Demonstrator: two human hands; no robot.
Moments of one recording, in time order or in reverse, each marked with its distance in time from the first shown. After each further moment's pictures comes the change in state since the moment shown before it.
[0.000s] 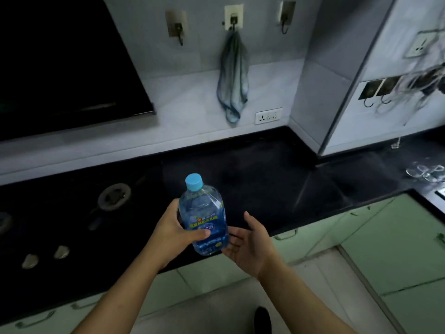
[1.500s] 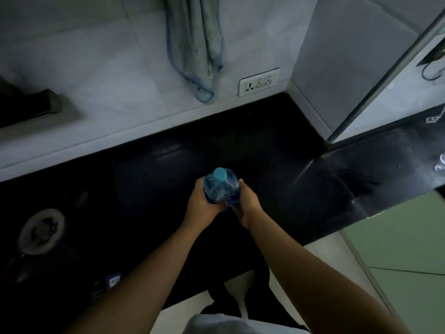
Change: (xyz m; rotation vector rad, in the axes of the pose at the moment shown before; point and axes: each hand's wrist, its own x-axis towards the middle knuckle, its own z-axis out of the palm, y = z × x) left_hand 0.292 -0.058 0.164 0.155 -0.028 -0.169; right_hand 0.244 -0.192 -0.049 -0.094 0.333 -0.006
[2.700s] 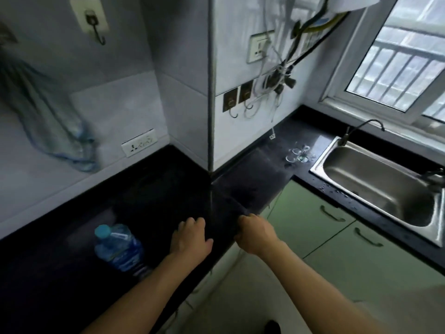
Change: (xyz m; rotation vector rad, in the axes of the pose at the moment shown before) left_hand -0.101 0.138 0.172 1.006 -0.330 0.512; right_hand -0.178 -0.046 -0.259 -1.521 0.565 -0.522
